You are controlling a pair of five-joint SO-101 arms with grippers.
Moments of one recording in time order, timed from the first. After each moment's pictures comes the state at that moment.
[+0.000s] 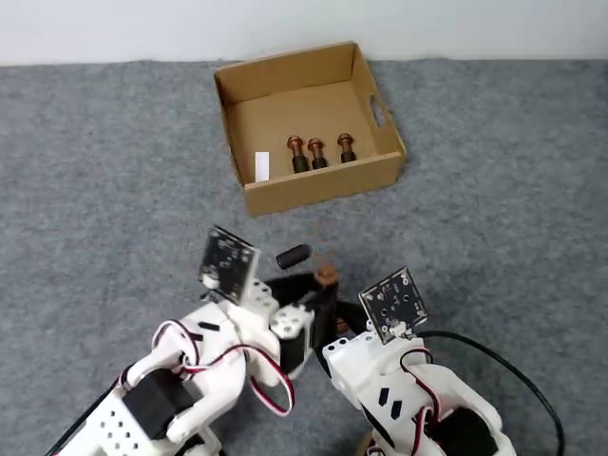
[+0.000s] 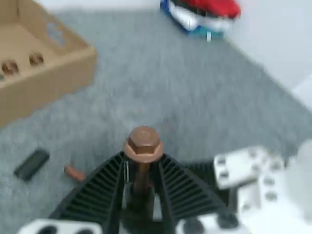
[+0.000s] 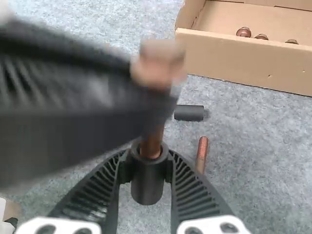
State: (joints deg) left arm 45.5 -74.6 62.7 53.6 31.2; right arm -39.6 -103.4 71.2 72.7 -7.5
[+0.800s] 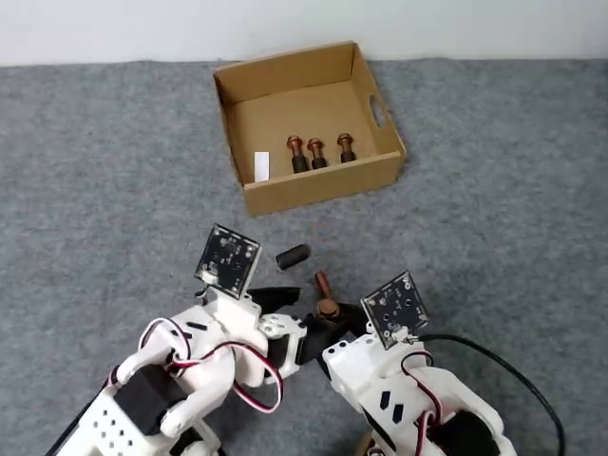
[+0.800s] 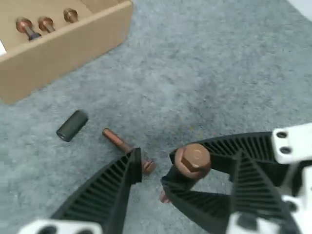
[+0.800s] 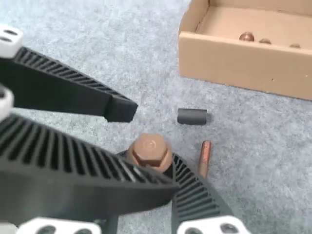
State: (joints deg) left arm 41.1 -74.5 60.0 64.7 27.8; right arm -39.8 -104.3 71.5 72.7 -7.4
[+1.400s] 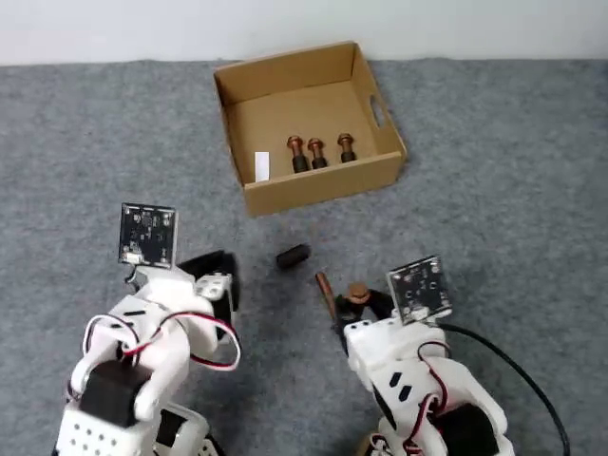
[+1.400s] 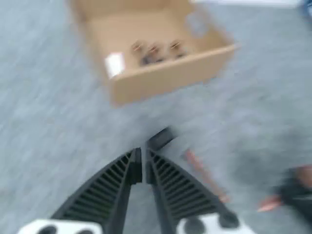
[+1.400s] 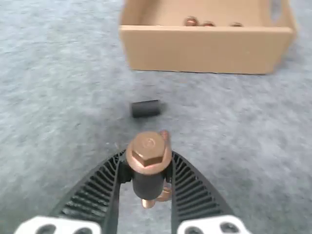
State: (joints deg) left arm 14.2 -74.9 59.1 69.8 22.8; right arm -26.3 -103.0 72.1 72.5 -7.3
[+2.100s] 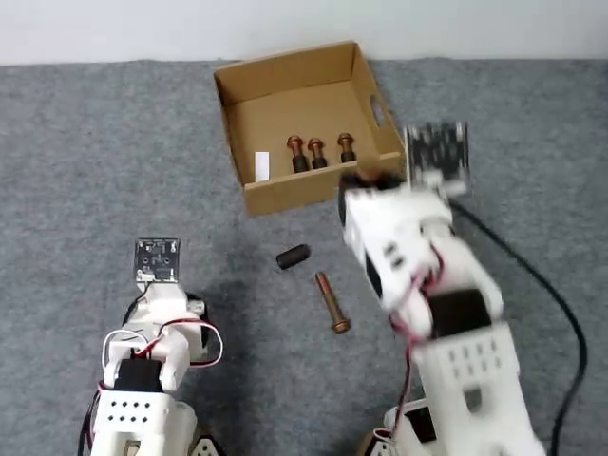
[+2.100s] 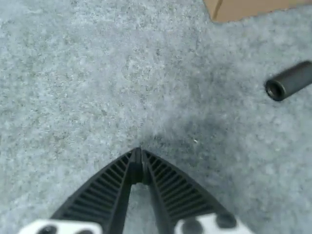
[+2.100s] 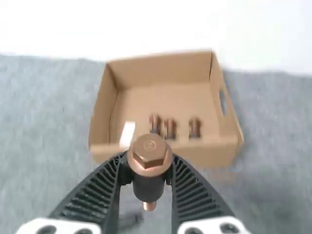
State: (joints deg) left arm -2.0 -74.7 92.7 47.1 10.5; right arm -18.6 -44.3 32.7 43.6 -7.3
